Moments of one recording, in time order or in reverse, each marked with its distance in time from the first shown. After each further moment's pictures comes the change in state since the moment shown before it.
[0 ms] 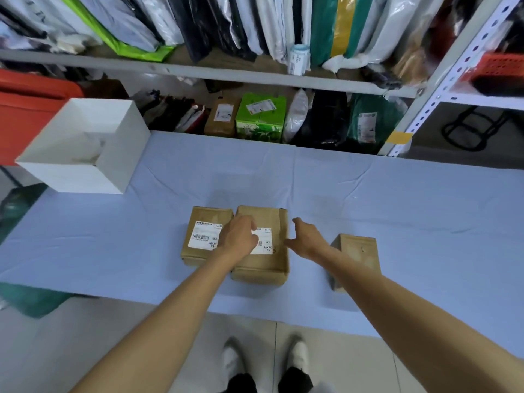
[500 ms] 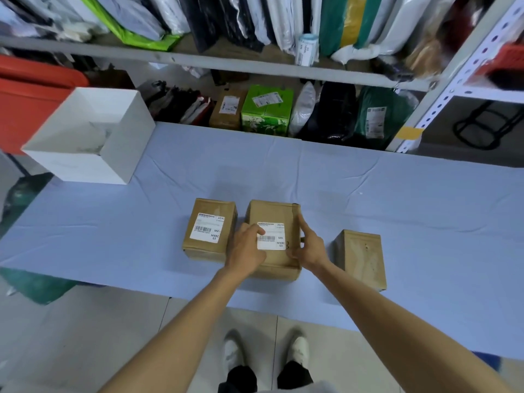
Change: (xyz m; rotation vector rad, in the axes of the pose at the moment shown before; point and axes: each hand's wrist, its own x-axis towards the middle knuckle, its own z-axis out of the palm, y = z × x) left_hand -0.031 -0.002 0.037 -0.229 0.029 0.014; right_hand -0.016 0.025 0.028 0.415 0.078 -0.031
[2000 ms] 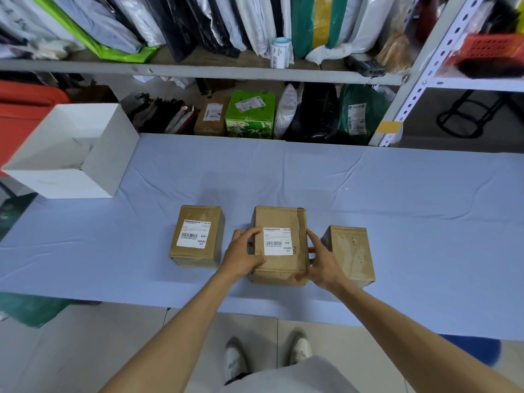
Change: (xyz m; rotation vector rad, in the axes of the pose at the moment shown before) left_hand 0.005 -0.004 0.020 -0.251 -0.135 -0.034; right_hand -0.022 0.062 -0.025 0.118 -0.064 -0.049
